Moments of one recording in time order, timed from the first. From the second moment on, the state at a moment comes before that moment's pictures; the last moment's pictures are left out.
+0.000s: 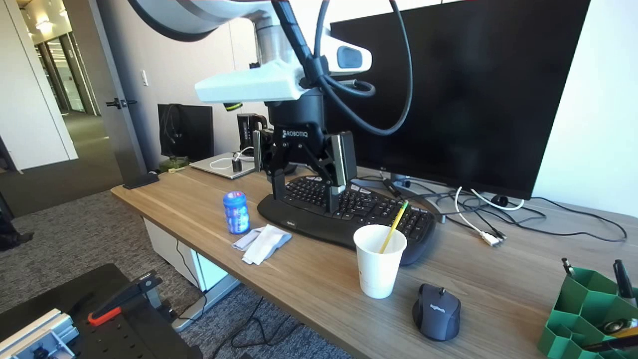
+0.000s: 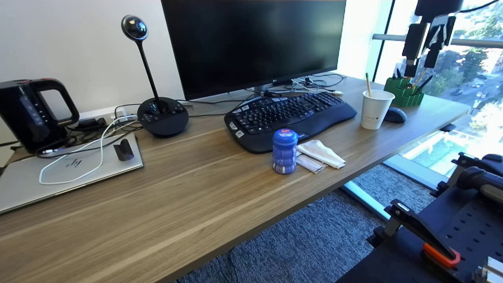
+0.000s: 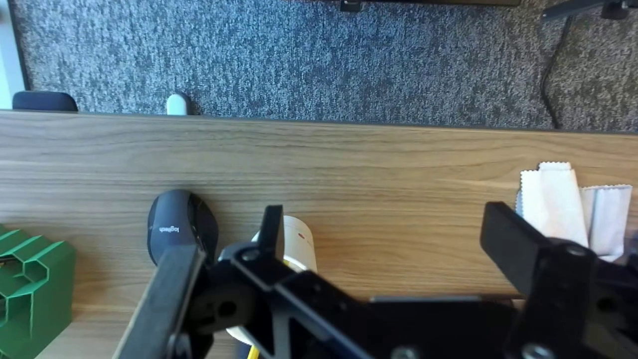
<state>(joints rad) -0.08 0.09 -0.09 -2.30 -0.12 2.35 -0.18</state>
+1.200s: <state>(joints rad) -0.07 0.11 -0.08 -2.30 -0.12 2.35 -0.18</state>
